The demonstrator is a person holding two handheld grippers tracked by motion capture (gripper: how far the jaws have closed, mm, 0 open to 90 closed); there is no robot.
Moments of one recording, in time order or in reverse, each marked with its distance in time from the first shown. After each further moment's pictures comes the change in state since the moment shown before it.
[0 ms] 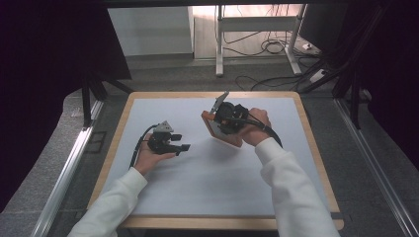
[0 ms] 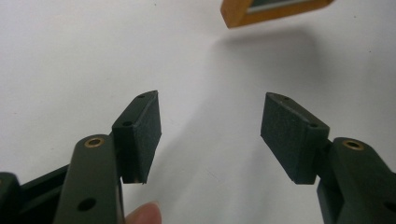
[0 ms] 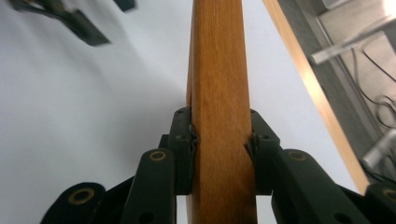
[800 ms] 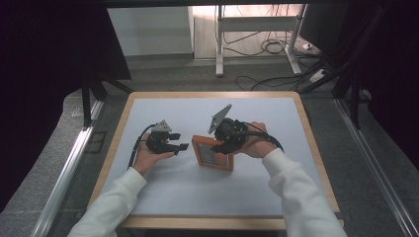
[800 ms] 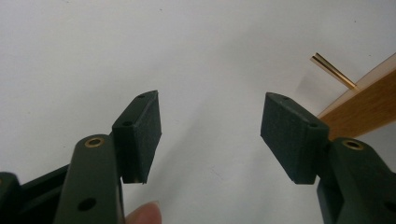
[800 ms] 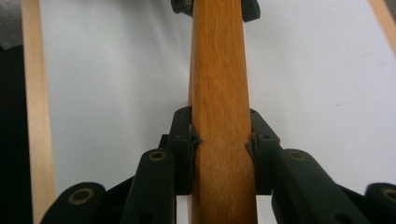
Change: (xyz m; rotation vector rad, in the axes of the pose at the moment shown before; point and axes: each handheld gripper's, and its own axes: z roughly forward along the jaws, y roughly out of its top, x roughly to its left) left arm 0.001 0.000 -0.005 -0.013 0.010 -0.002; right arm 0.029 -0.017 -0.007 -0.083 0.316 -0.103
